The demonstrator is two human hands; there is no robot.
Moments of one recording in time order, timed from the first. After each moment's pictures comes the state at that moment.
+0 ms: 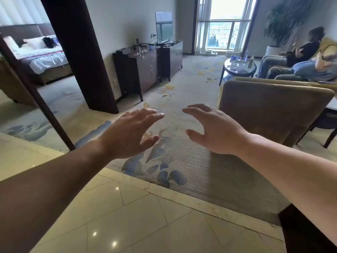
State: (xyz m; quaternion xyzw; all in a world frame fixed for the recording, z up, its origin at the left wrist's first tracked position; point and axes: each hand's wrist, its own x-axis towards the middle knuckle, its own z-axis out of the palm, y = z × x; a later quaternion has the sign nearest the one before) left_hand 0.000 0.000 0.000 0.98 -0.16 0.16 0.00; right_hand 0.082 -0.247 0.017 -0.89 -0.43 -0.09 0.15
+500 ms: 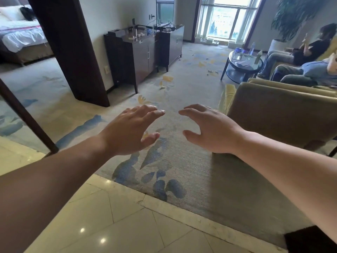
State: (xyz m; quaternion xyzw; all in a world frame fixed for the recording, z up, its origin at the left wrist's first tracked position) left_hand 0.212 0.138 -0.040 0.98 -0.16 0.14 0.02; right_hand 0.284 -0.100 -0.005 -0.90 -0.42 -0.04 0.08
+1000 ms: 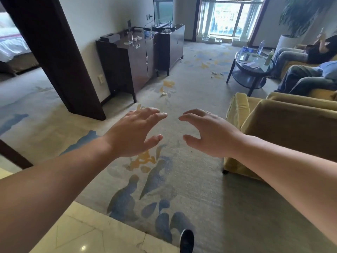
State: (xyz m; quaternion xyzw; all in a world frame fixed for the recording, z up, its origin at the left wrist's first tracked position) left_hand 0.484 0.219 -0.047 0.98 -0.14 0.11 0.02; right_hand 0.549 -0.014 -0.022 -0.90 -0.42 -0.02 0.10
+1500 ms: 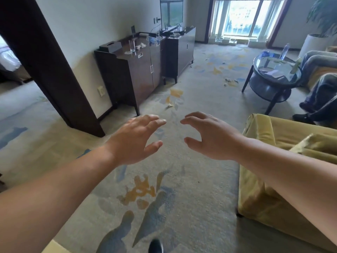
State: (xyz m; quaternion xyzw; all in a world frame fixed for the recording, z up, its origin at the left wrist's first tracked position) left_hand 0.798 0.281 -0.054 0.99 -0.10 0.10 0.04; right_hand 0.884 0.050 -0.024 -0.89 -0.44 0.00 0.12
